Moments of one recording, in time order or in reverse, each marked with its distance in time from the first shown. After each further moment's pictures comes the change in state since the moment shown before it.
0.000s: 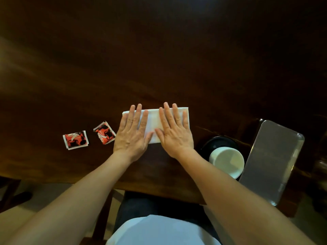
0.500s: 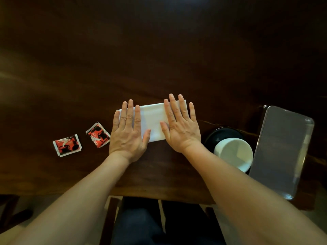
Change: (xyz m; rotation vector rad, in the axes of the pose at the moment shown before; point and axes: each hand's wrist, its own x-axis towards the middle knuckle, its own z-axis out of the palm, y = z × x) left_hand 0.003 0.003 0.008 0.032 0.133 -0.028; right_hand 0.000 0.017 0.015 0.023 0.129 0.072
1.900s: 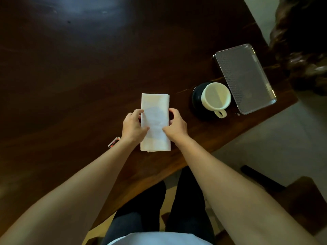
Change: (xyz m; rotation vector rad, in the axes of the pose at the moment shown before) left_hand 0.021 -0.023 -0.070 -0.573 -0.309 0.132; right_hand -0.061 -0.115 -0.035 1.212 0.222 1.080
